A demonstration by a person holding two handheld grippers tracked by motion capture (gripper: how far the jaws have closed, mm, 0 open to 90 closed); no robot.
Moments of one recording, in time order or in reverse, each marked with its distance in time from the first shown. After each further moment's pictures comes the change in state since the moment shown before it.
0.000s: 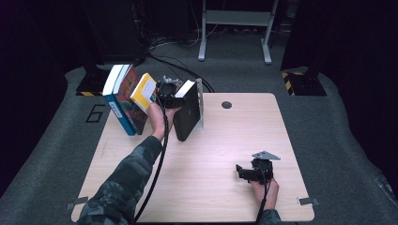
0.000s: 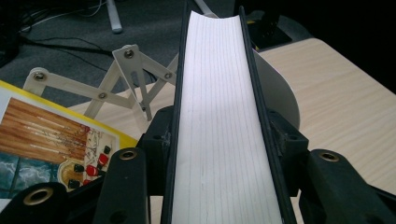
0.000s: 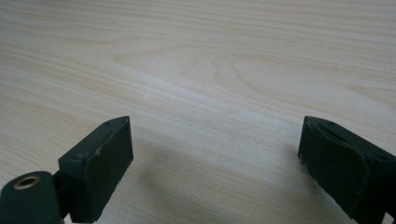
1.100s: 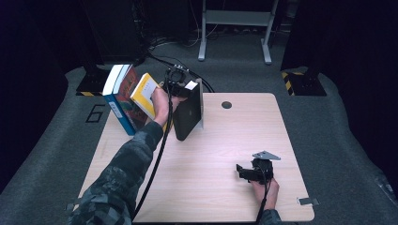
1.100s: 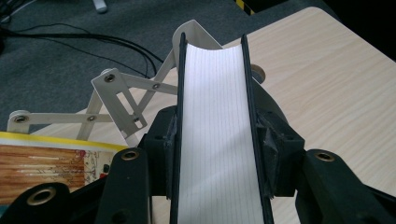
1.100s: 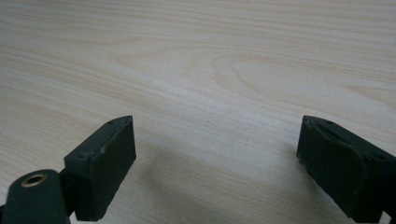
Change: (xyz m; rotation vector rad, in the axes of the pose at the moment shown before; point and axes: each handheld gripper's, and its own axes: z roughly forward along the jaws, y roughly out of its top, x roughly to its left) left arm -0.007 0.044 0.018 0.130 -0.009 0.060; right arm -0.001 0.000 0.000 -0.002 0.006 0.012
